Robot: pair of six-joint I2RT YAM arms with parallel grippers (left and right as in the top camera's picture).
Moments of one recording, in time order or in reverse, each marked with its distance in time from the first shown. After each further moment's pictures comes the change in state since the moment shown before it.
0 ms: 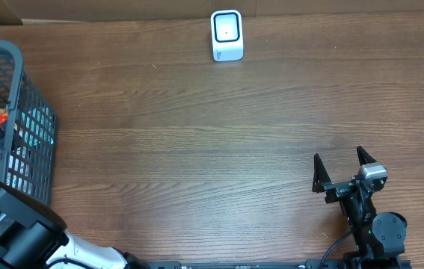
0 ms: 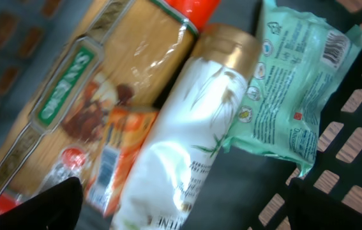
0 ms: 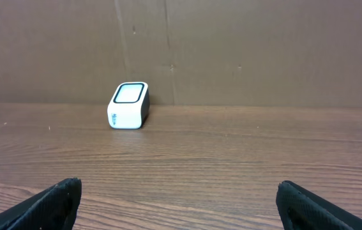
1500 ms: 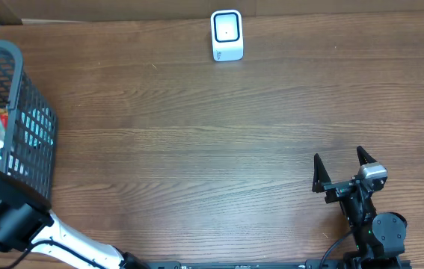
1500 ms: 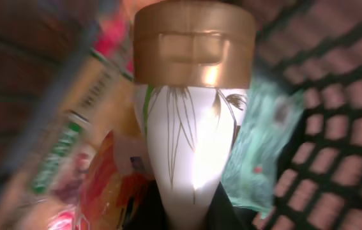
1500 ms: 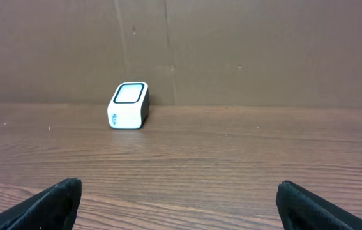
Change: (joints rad) left arm -0.002 0.220 0.411 -0.200 0.112 -0.010; right arm 0.000 0.000 0.000 0.001 0.000 0.000
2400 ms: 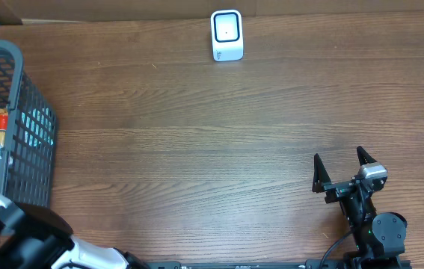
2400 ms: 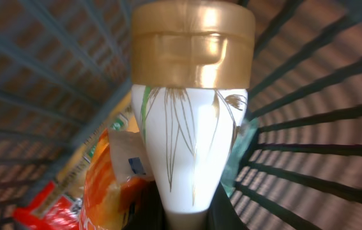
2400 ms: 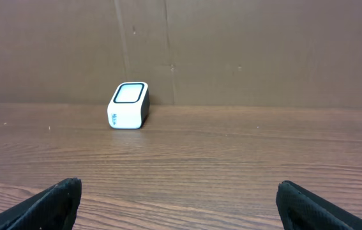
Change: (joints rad) left arm -0.018 -0.284 -0.035 -0.008 -0.066 -0.123; right arm 0.000 0.000 0.000 -0.001 0.000 0.000
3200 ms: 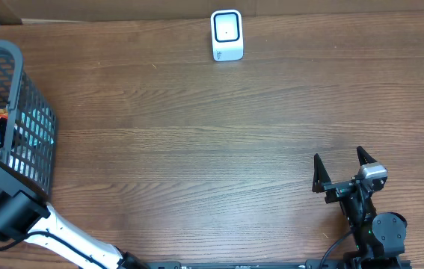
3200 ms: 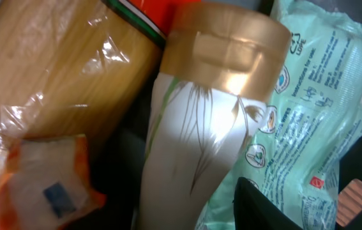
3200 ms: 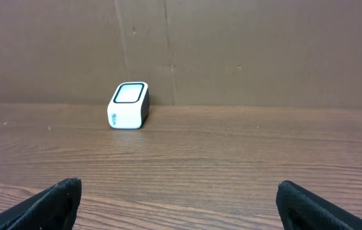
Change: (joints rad) left arm 0.000 0.389 -0.088 0.037 0.031 0.055; right arm 0.000 0.000 0.000 0.001 0.000 0.000
